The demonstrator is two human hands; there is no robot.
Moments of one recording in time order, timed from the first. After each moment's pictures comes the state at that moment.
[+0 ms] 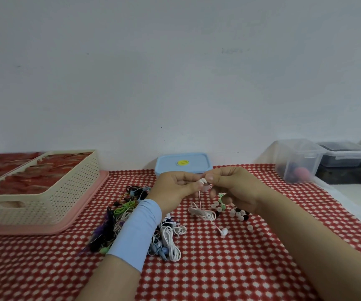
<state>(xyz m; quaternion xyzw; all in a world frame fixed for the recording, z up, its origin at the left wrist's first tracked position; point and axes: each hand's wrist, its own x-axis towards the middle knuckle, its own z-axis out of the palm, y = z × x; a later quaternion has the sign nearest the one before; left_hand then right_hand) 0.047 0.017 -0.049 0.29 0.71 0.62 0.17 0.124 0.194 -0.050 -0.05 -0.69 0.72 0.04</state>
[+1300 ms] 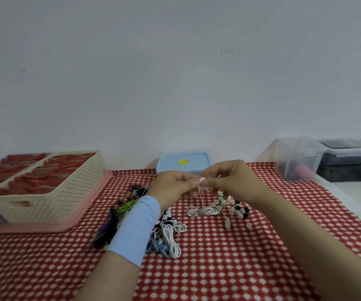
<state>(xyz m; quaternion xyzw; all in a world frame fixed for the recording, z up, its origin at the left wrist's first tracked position) 0.041 0.017 -0.045 0.27 0.76 0.57 0.16 0.127 0.195 -0.045 -0.01 -0.82 0.55 0.17</state>
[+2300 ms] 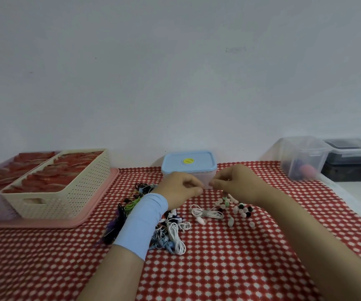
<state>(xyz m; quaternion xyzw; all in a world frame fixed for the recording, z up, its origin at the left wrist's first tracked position) 0.036 0.013 -0.037 0.36 0.86 0.35 0.11 0.123 0.202 -0.043 -0.07 -0.92 0.37 0.12</state>
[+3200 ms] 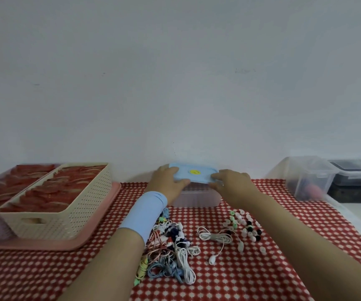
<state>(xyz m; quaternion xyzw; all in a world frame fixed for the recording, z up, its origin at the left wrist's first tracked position) -0.036 0.012 -0.022 0.27 0.92 0.28 0.00 0.062 0.199 -0.027 -0.12 -0.99 0.08 0.09</state>
